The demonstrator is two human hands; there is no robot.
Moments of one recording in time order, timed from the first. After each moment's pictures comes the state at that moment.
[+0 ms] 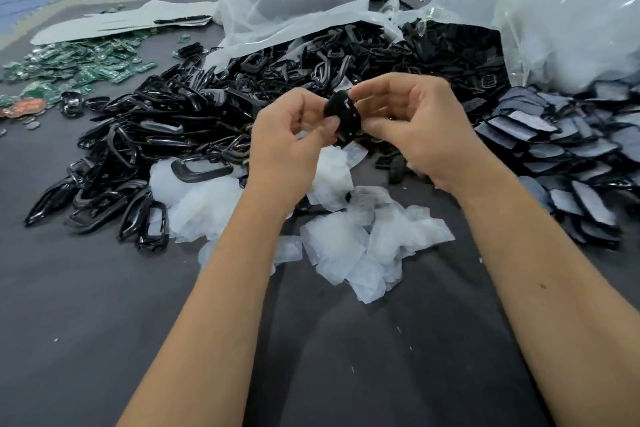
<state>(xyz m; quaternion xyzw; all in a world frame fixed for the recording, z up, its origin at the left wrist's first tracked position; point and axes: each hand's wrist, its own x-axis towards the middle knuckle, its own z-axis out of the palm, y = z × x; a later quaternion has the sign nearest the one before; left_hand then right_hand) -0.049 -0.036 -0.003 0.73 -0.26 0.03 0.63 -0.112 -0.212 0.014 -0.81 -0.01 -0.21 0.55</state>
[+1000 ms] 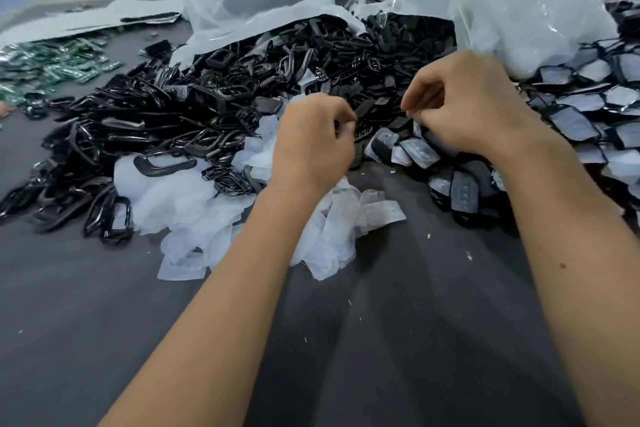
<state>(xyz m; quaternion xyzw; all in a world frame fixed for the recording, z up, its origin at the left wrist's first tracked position) -0.081 -0.101 0.000 0.85 -0.33 0.15 0.38 -0.167 -0.283 0.047 -0.95 0.11 -0.19 0.22</state>
